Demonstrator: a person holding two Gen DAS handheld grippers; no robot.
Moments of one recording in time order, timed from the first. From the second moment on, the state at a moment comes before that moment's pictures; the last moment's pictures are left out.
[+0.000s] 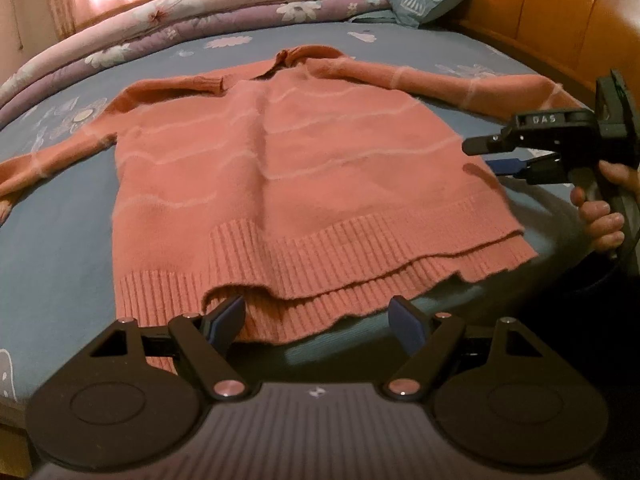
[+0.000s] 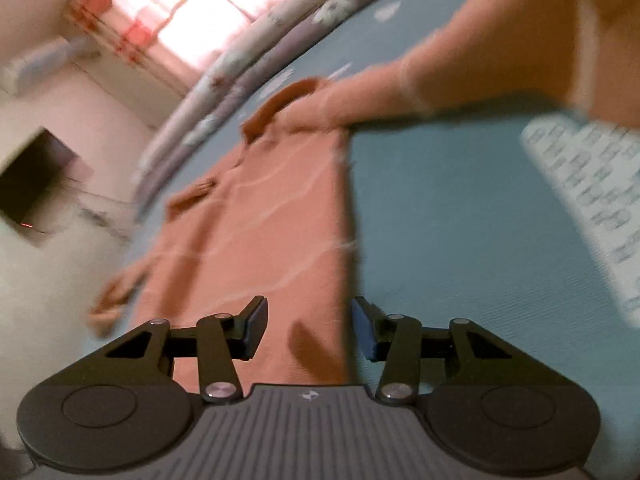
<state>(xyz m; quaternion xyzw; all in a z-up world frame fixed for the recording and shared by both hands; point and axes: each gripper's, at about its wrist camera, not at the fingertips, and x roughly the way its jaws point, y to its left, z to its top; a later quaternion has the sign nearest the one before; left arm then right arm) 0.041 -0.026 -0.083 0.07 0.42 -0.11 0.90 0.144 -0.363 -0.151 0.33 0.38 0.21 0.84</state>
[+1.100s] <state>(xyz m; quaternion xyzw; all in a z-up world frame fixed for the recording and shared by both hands) 0.079 0.118 -0.029 -0.12 0.34 -0.08 0.93 0.057 -0.276 -0.079 0.08 0.32 0.13 0.93</state>
